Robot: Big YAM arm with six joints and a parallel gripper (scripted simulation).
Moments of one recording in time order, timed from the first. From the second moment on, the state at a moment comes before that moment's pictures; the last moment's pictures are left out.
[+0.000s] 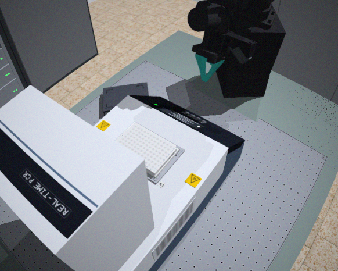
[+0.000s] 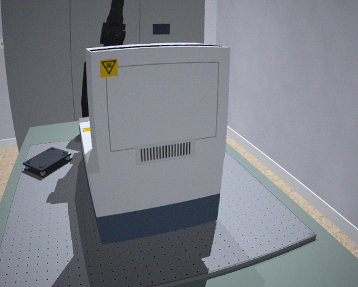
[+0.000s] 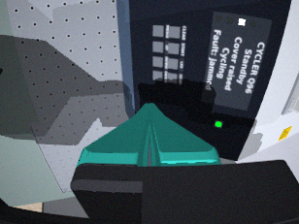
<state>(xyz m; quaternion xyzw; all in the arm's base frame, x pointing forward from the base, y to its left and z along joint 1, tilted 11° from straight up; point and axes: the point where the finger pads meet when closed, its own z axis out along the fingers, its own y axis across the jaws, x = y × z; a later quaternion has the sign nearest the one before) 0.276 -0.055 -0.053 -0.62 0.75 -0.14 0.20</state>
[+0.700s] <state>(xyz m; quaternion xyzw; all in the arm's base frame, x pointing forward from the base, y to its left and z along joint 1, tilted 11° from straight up) 0.251 -0.050 -0.074 -0.62 0.74 -0.14 0.20</state>
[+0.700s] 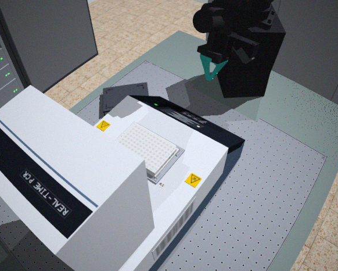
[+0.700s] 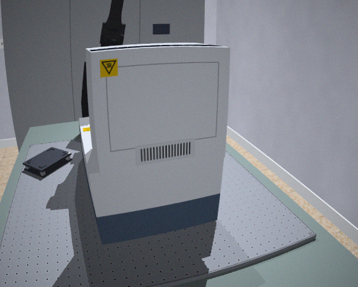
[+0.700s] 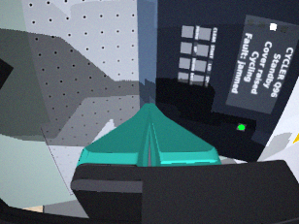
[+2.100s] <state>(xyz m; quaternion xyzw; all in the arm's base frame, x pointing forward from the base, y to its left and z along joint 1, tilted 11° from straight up) 0.315 -0.058 -0.100 -0.62 0.74 -0.15 0.21</state>
